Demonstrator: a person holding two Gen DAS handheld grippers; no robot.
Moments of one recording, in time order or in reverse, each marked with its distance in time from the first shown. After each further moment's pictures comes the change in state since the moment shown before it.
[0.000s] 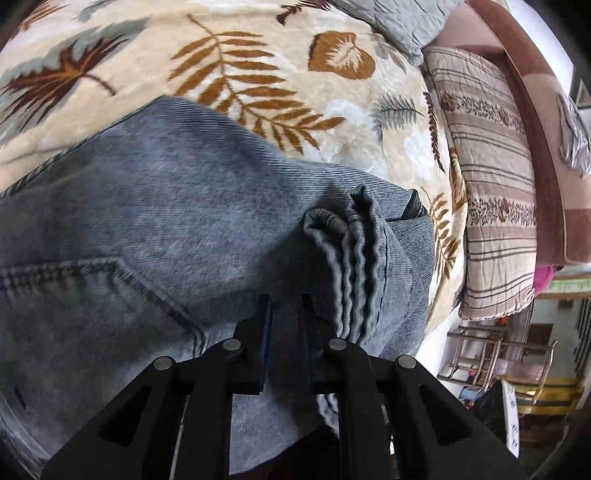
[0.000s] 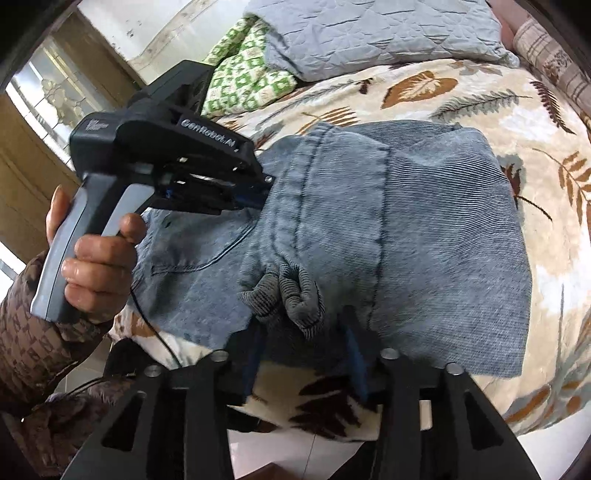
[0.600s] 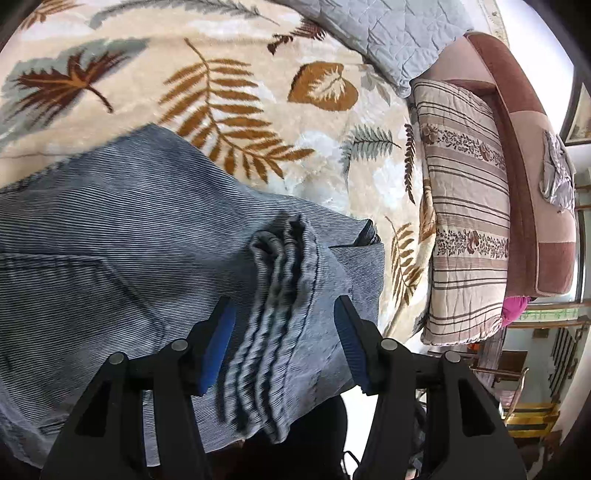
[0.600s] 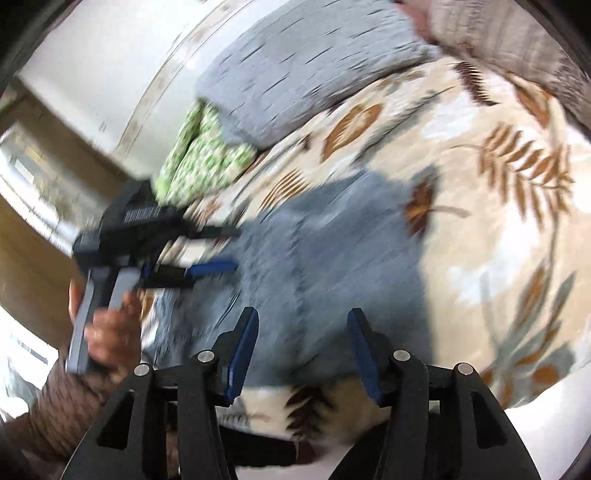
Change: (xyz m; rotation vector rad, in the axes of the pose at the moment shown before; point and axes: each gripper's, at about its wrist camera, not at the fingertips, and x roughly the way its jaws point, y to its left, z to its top) left arm -0.018 -0.019 0.007 -0.091 -0.057 -0.102; right arm -0.067 -0.071 0.001 0.292 -0.209 0.054
